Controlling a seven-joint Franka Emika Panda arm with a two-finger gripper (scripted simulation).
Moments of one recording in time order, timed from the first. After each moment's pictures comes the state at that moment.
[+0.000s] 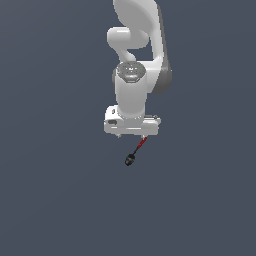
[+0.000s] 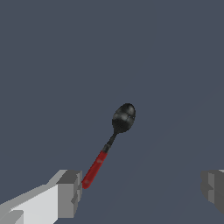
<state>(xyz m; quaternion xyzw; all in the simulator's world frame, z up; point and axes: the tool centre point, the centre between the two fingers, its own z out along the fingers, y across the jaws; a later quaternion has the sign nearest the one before) -0.004 0.013 0.164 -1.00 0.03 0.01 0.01</state>
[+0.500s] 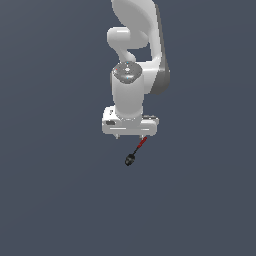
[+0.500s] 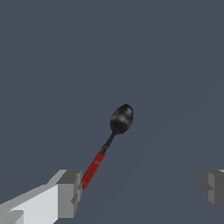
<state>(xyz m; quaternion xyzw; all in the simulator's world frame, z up) -0.002 0.007 0.164 -1.00 0.03 0.01 0.01</state>
